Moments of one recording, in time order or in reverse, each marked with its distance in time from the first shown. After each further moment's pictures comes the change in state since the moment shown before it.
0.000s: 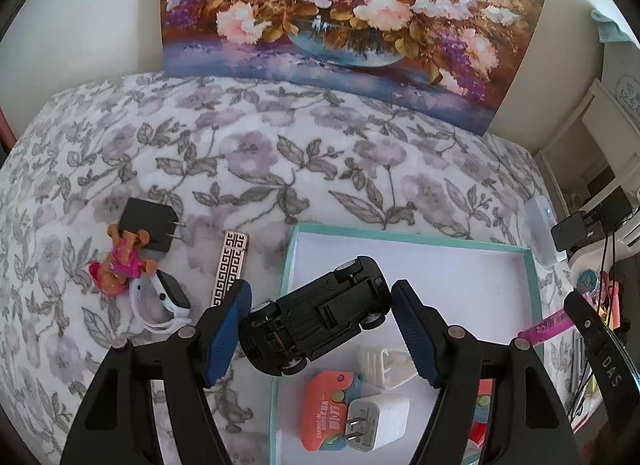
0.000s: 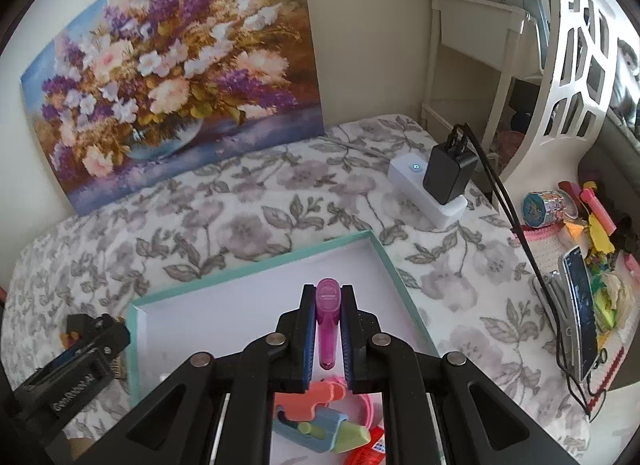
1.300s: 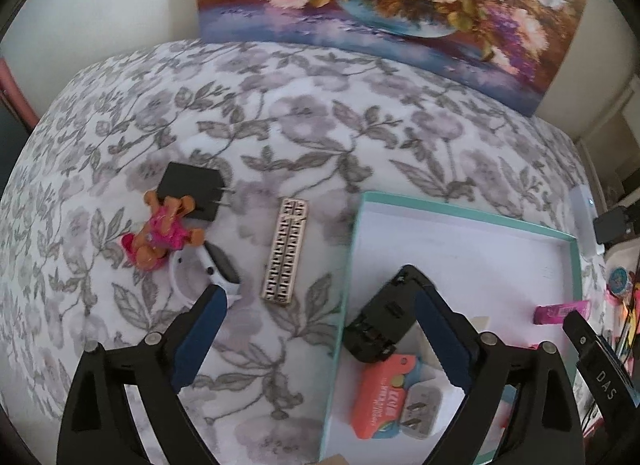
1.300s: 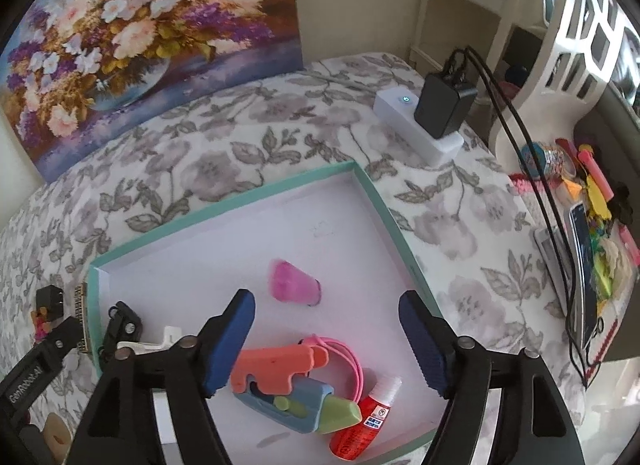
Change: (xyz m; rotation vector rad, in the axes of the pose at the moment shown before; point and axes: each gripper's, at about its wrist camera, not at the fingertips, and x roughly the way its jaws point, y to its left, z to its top) left arm 0.014 0.032 -0.005 -0.056 0.100 0.126; right arm 0.036 -0.004 -0.019 0.022 0.204 -0.066
